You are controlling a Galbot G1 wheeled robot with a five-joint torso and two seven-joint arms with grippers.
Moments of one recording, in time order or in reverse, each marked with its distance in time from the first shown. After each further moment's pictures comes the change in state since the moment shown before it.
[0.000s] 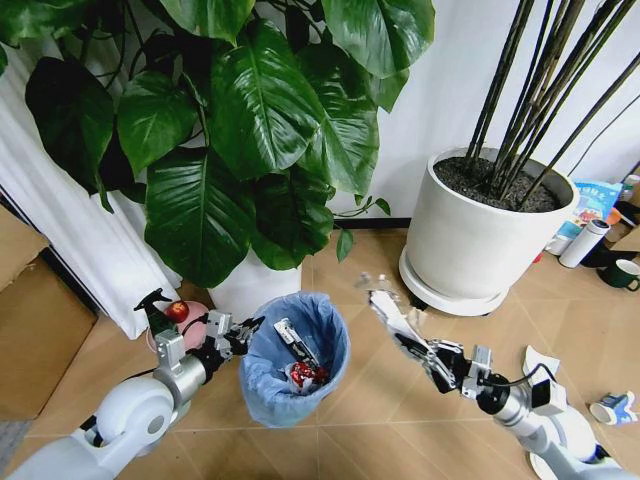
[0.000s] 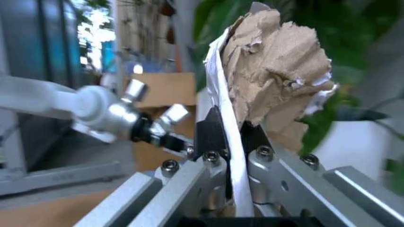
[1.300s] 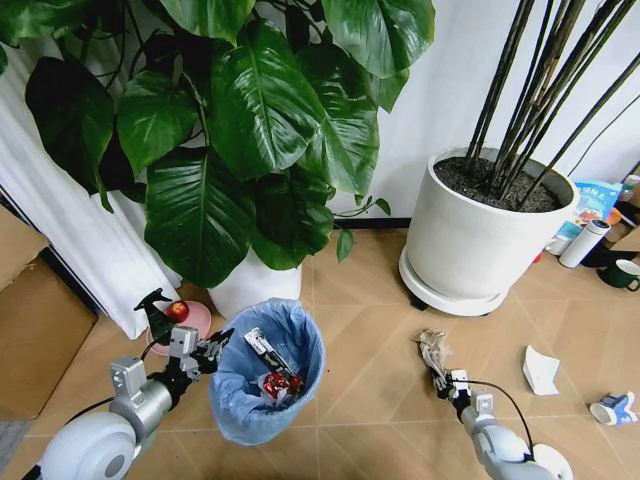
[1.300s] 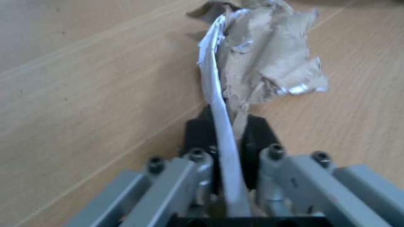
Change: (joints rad) left arm 0.350 -0.034 -0.335 -0.149 0.074 0.025 -0.005; right arm 0.251 0.272 -0.020 -0.797 -0.538 -0.222 0.862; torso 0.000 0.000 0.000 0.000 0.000
